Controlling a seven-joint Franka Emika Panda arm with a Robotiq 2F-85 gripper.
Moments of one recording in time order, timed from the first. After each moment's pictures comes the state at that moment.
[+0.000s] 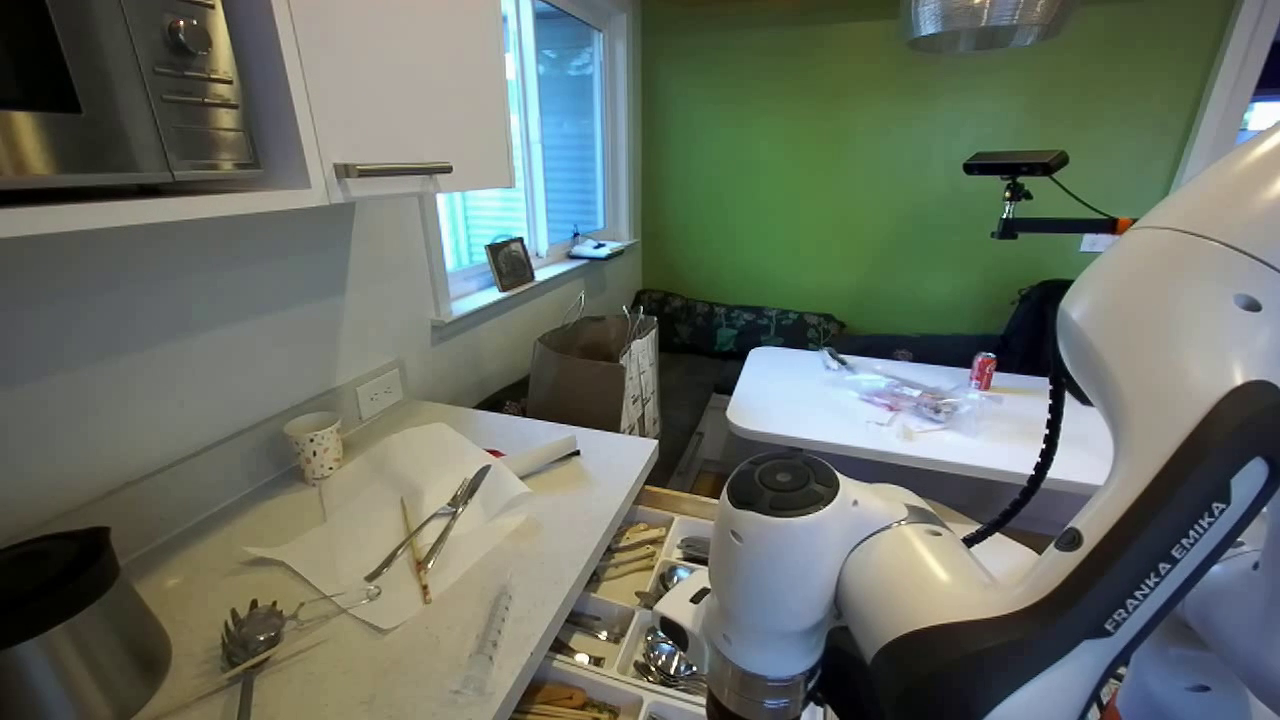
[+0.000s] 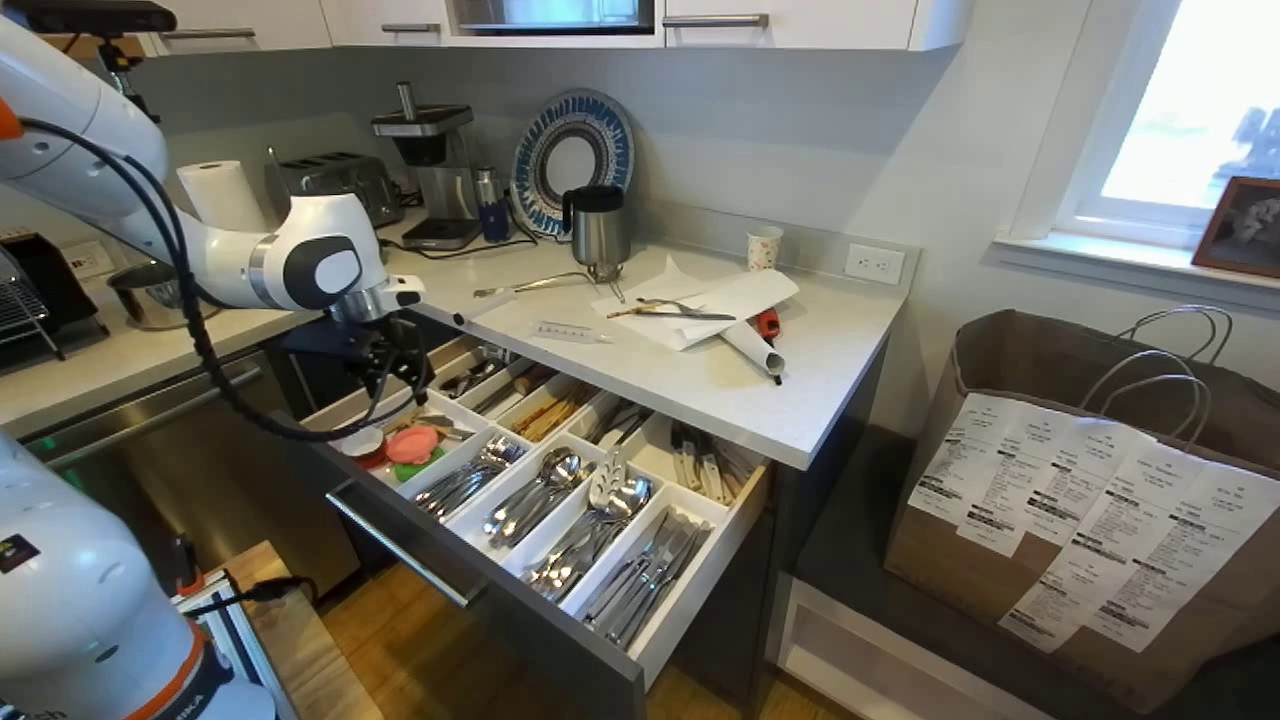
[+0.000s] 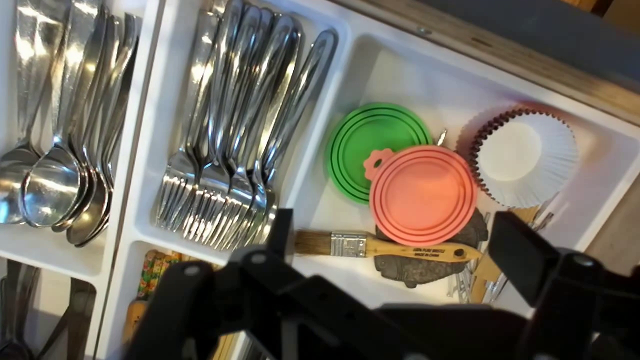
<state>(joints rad) 0.26 -0.16 0.30 -2.58 0.02 2.47 0.05</state>
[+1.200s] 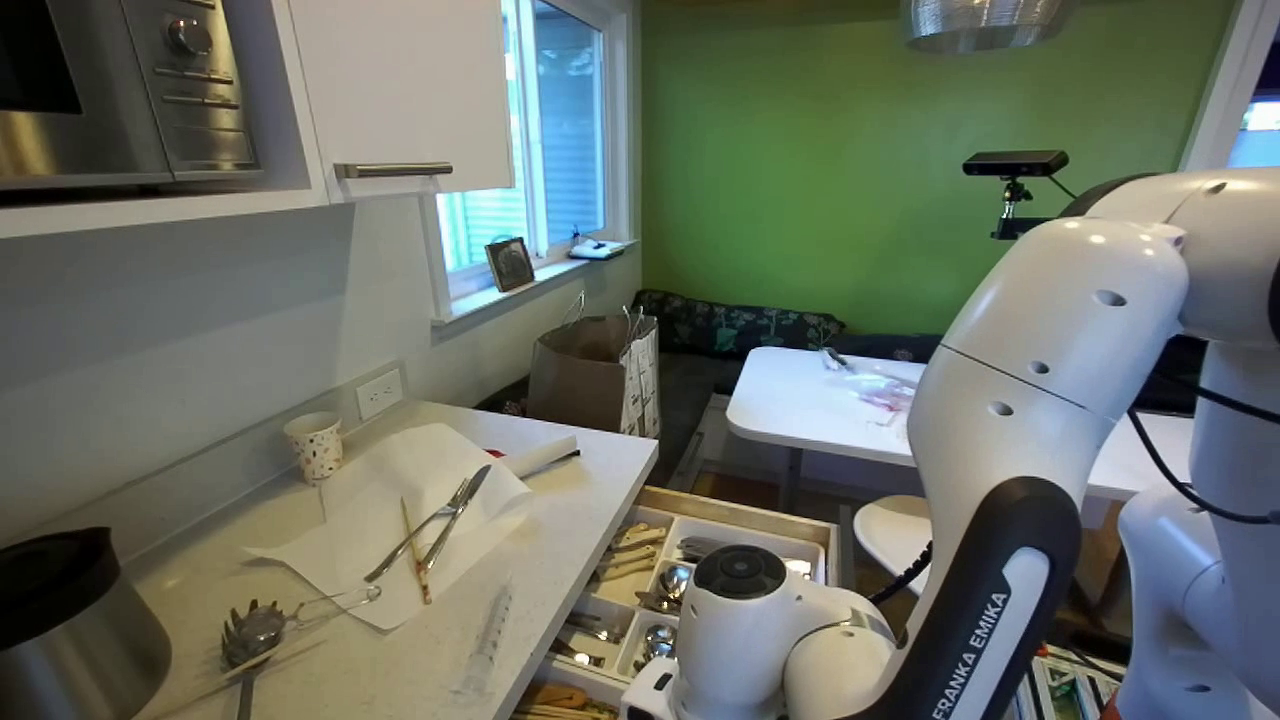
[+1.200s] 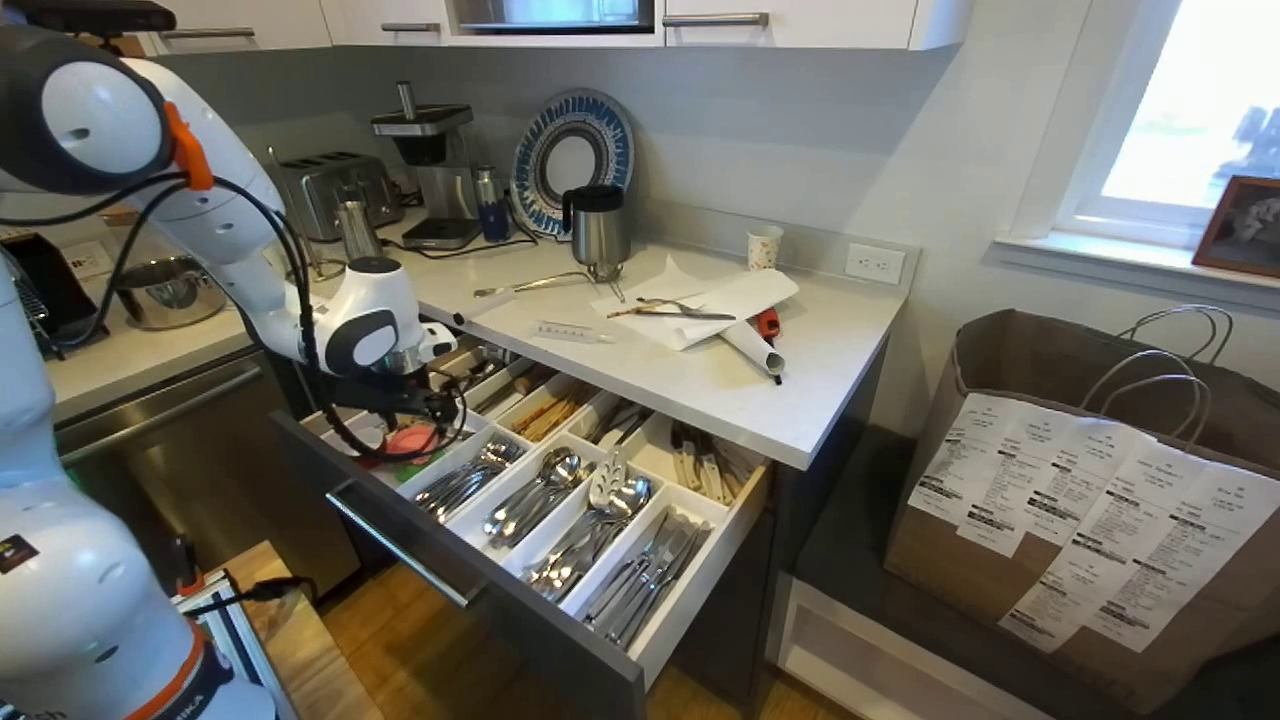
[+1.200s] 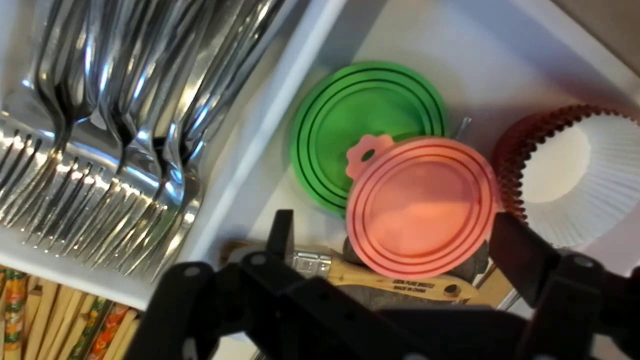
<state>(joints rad) 0.25 0.18 0.30 -2.54 0.19 2.81 -0.31</state>
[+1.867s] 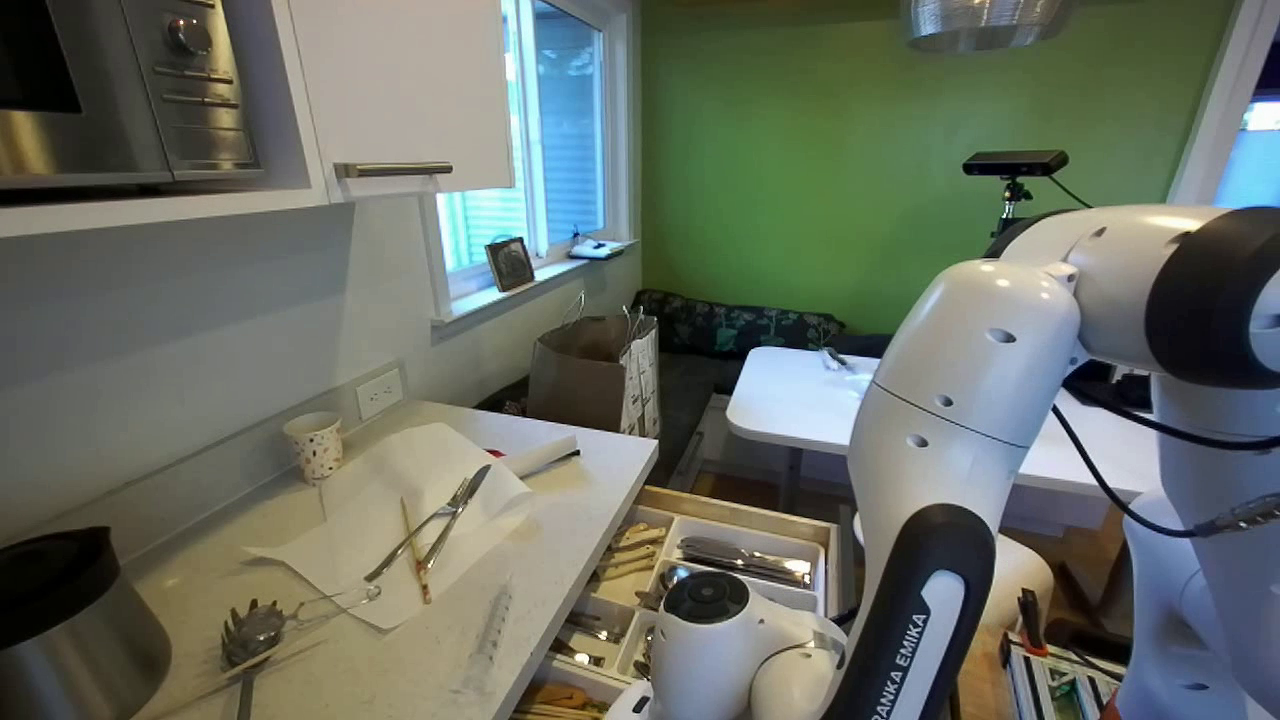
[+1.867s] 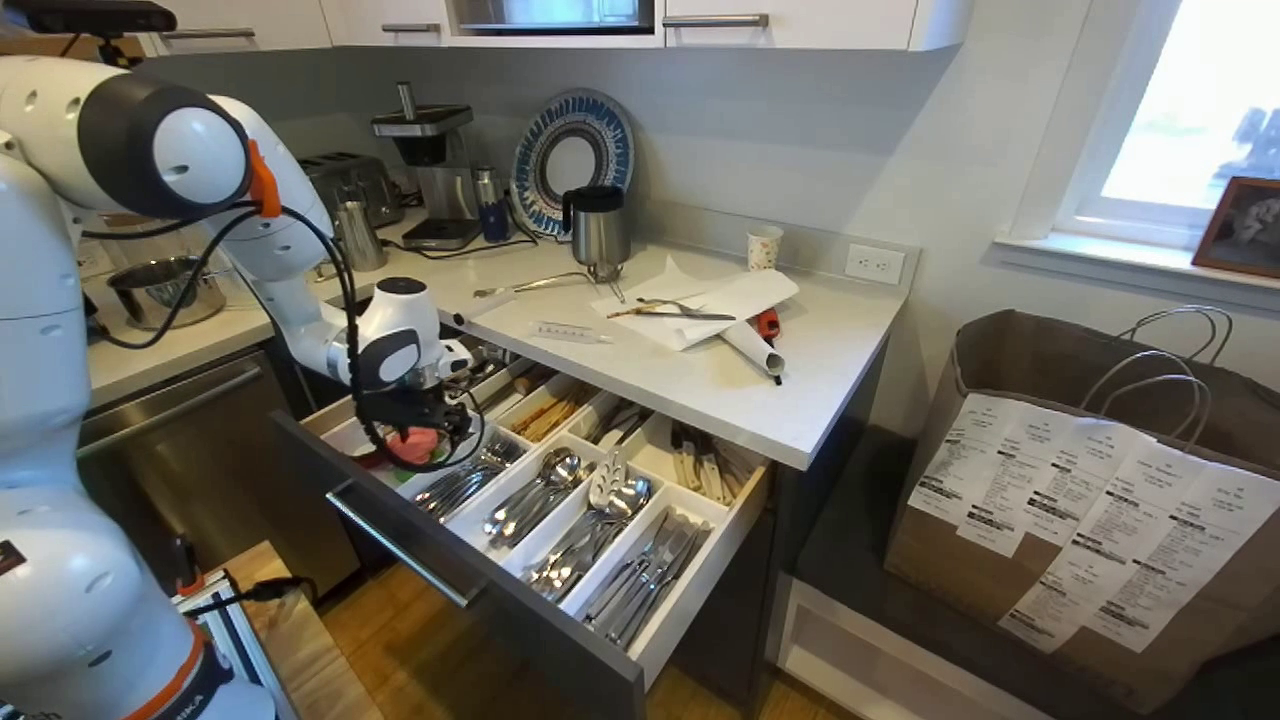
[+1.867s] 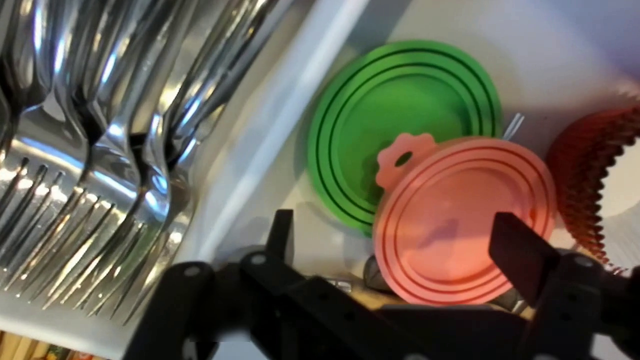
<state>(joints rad) 0.19 0.34 0.32 -2.46 0.15 2.85 -0.35</state>
